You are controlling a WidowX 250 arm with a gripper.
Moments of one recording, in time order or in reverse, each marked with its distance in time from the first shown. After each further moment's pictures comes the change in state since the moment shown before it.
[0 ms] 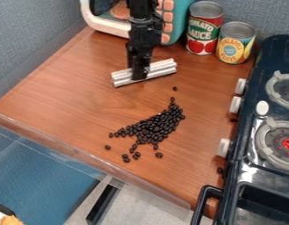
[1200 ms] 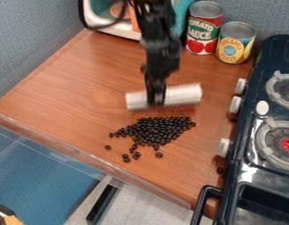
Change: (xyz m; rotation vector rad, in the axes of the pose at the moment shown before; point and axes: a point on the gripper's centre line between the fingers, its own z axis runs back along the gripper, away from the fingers) arm -0.013 -0.048 0.021 0.026 -0.105 -0.069
